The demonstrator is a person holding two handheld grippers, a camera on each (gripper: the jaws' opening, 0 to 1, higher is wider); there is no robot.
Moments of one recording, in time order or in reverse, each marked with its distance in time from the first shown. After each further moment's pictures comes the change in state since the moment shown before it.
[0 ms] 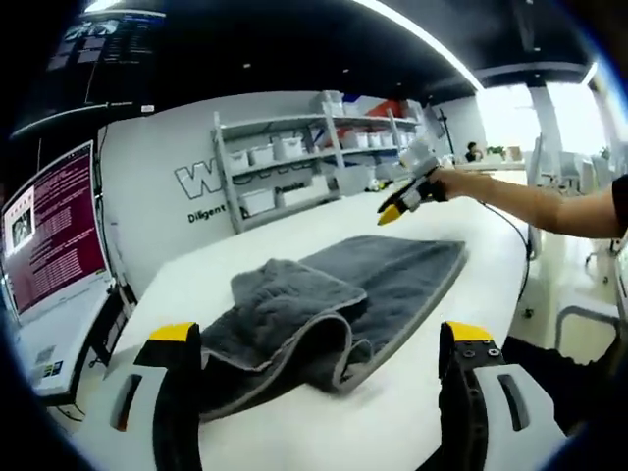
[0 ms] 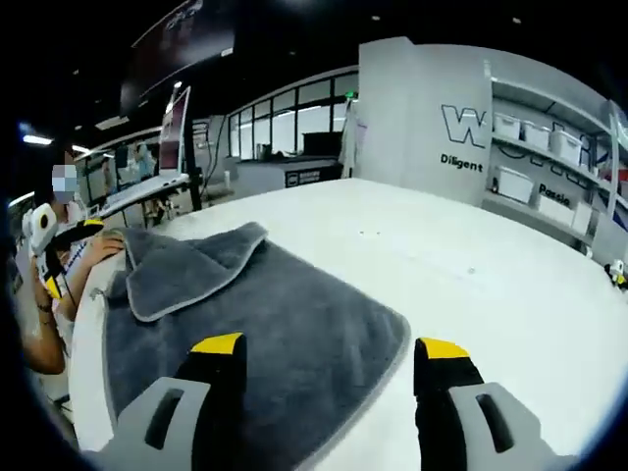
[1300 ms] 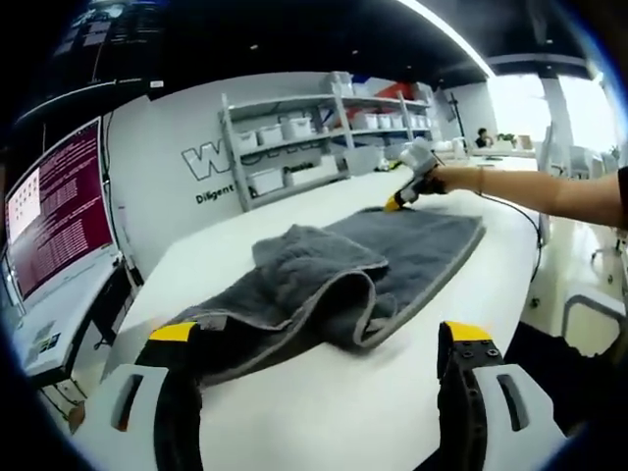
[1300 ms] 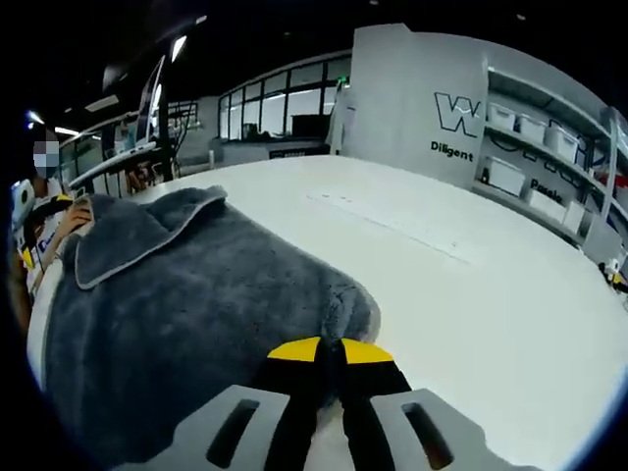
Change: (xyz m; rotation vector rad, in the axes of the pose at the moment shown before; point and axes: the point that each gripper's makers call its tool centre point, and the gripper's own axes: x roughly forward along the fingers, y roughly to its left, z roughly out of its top) left arm 0.000 0.014 -0.030 -0.012 0.081 0.041; right arm 0.027 -0.061 -0.042 -0.046 0.066 -0.047
